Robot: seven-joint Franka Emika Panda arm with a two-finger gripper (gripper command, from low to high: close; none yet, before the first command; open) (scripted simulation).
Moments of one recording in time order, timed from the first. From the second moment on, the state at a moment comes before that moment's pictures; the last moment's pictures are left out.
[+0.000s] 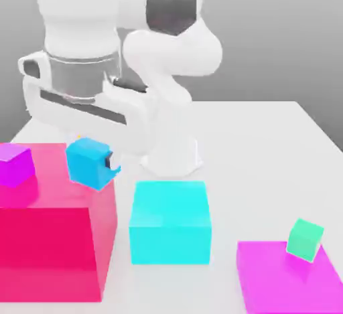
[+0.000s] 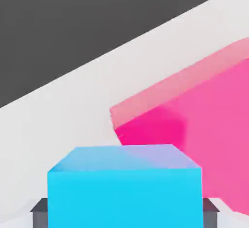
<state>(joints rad) -0.29 -0.27 0.00 -2.37 -0.01 2.01 0.98</state>
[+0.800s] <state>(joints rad) -0.43 -0.69 -0.04 -2.79 -0.02 2.10 0.97</state>
